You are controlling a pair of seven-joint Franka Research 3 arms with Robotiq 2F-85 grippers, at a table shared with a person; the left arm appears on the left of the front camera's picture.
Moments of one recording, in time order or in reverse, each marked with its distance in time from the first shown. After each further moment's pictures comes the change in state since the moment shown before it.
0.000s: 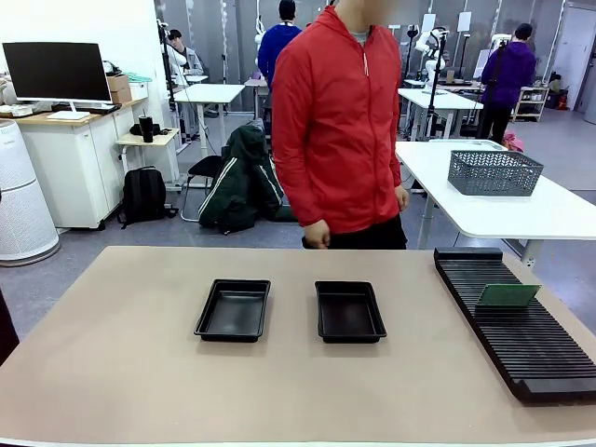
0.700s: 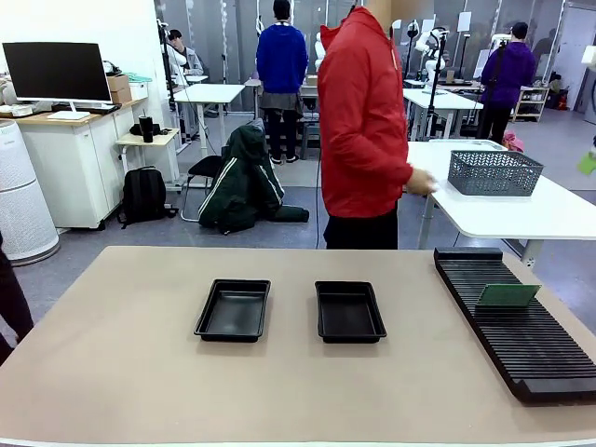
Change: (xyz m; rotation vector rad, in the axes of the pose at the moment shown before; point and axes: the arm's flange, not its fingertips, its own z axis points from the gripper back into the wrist) left arm 0.000 0.000 0.000 0.000 0.000 0.000; right arm 0.004 -0.020 -0.089 -0.112 0.118 0.563
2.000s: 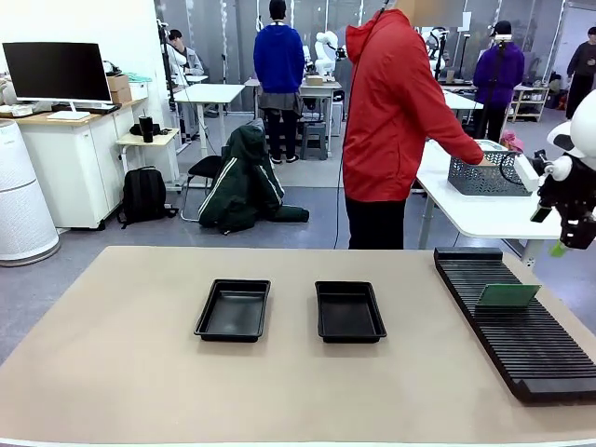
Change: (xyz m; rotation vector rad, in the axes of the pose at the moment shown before) left arm 0.000 0.000 0.000 0.000 0.000 0.000; right arm -0.007 -0.023 -0.142 -0.186 0.181 0.801
